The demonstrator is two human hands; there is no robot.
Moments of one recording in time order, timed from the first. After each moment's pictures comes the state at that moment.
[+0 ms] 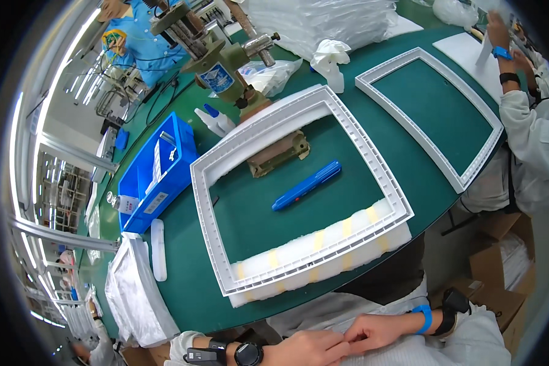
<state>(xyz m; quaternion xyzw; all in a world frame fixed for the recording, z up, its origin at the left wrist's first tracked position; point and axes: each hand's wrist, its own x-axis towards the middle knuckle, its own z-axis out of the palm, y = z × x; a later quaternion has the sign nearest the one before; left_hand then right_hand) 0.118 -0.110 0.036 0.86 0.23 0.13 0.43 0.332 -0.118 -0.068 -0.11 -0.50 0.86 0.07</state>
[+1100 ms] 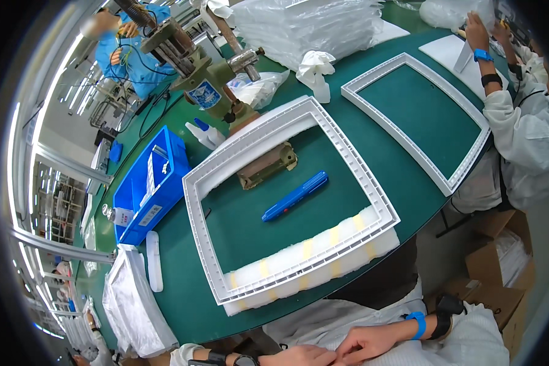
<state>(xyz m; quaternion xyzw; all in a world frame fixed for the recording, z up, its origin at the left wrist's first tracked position) 0.118 -0.113 0.038 0.94 0.11 0.12 0.31 0.334 -0.123 -0.055 -0.11 -0.51 0.85 0.10</state>
